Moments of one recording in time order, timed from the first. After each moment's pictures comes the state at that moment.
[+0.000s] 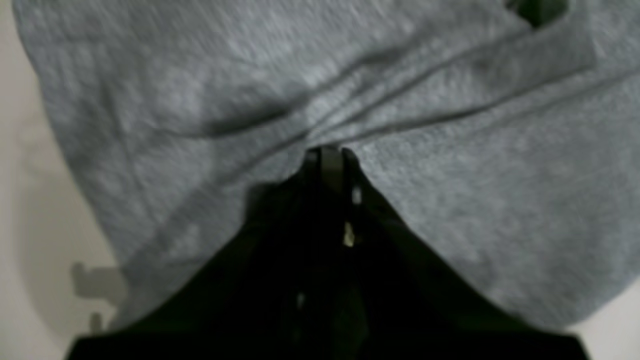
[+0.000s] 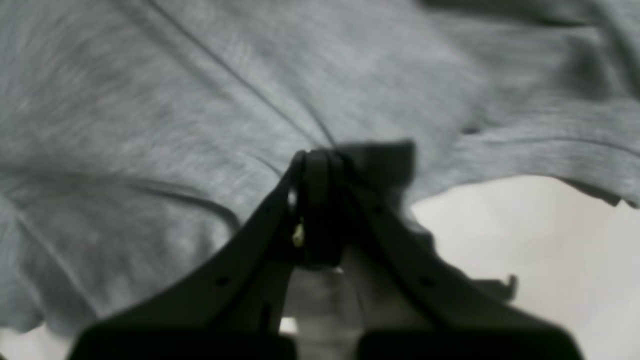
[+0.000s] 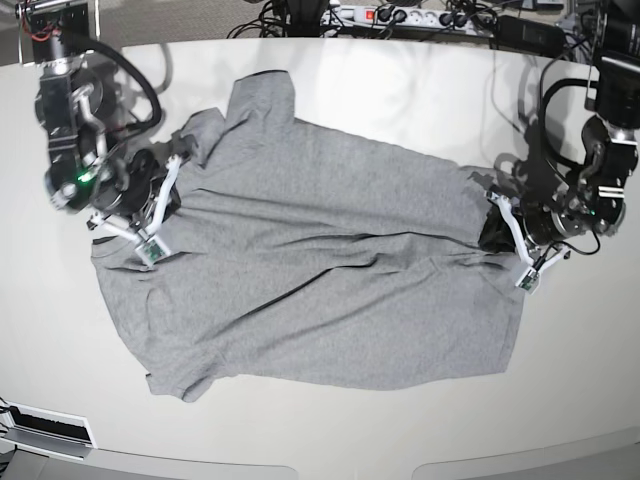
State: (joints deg) left arm -13.0 -31.5 14.0 52.6 -19.3 -38.6 19.8; right arm -1.3 17.3 -0.5 81.2 12.6 30.0 -49.0
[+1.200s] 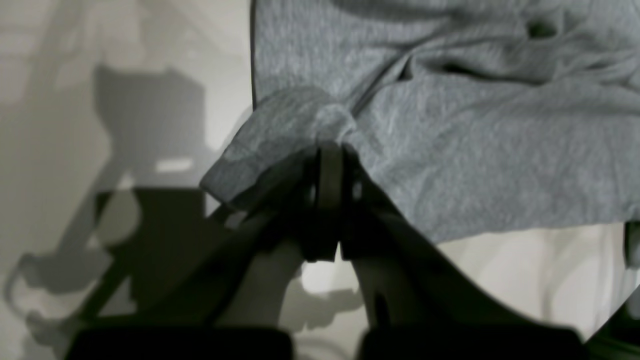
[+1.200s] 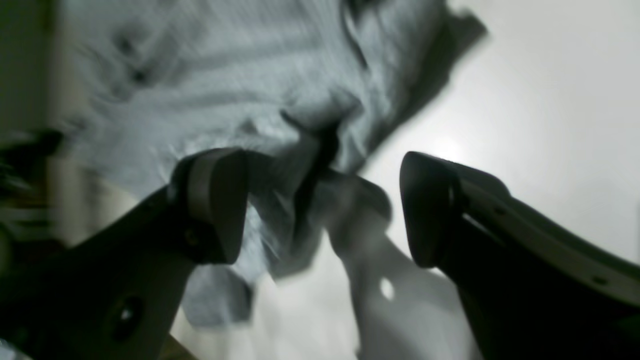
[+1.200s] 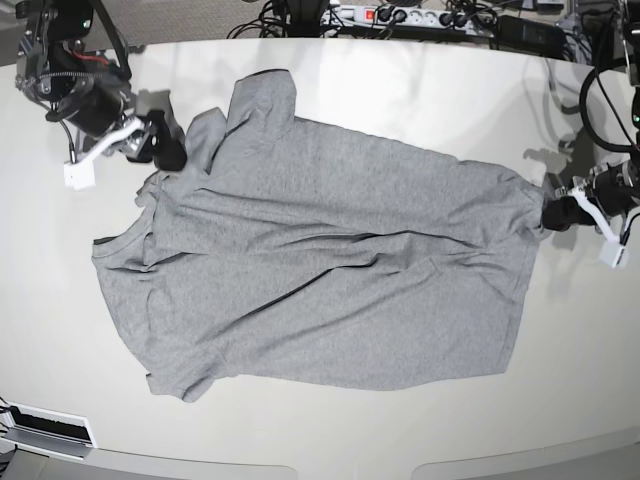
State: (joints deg) left arm -2.9 -35.7 -10.7 56.7 -44.9 -43.7 39.6; right arm -13.9 9.8 23.9 69.3 50.1 38.5 -49.2
